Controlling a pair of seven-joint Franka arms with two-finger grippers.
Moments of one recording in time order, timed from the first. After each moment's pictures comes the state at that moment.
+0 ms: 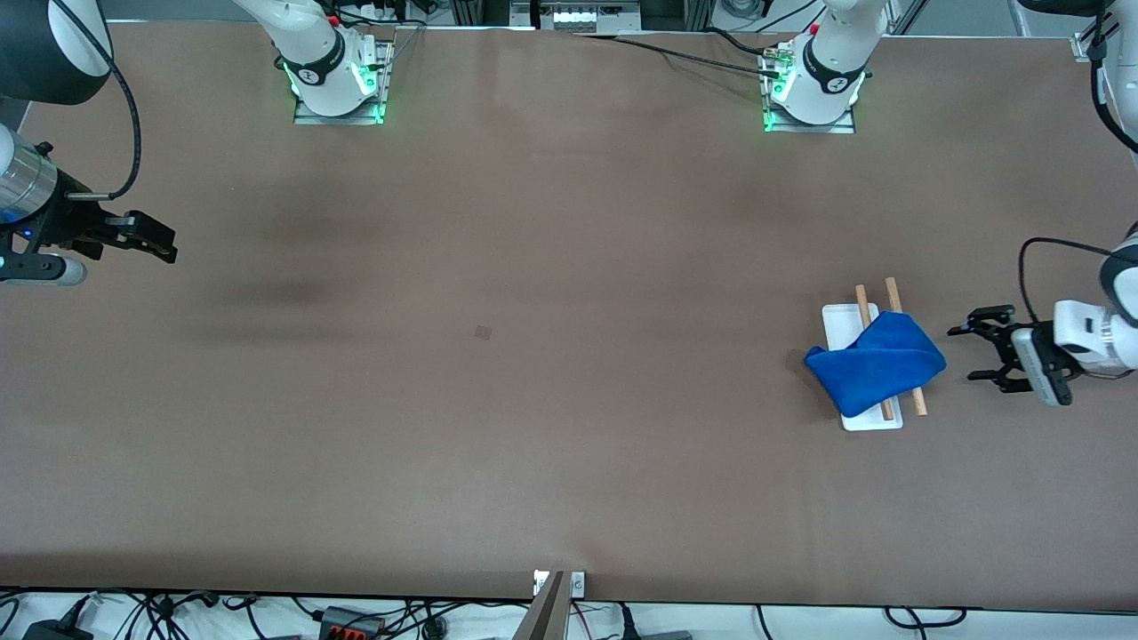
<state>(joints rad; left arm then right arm) 0.56 0.67 -0.18 -1.53 -0.27 1.88 1.52 0.03 0.04 -0.04 -1.73 -0.06 1.75 0.01</state>
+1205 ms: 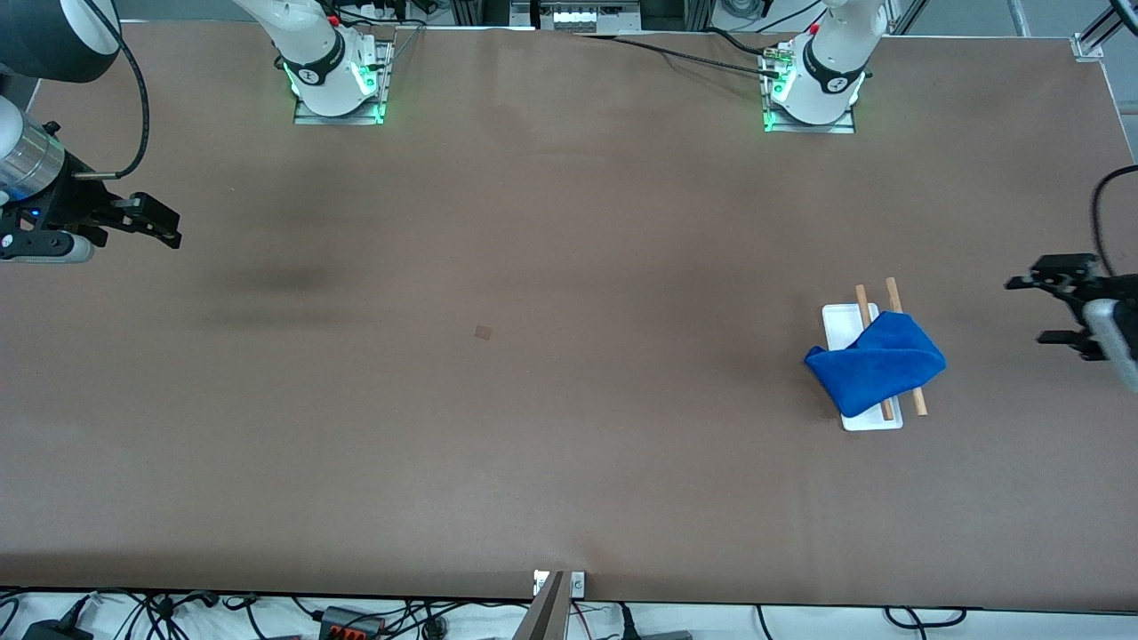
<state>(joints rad) 0.38 0.51 -0.21 -1.25 -0.13 1.37 1.03 0.03 -0.04 -0.04 -1.84 -0.06 1.80 -0.01</state>
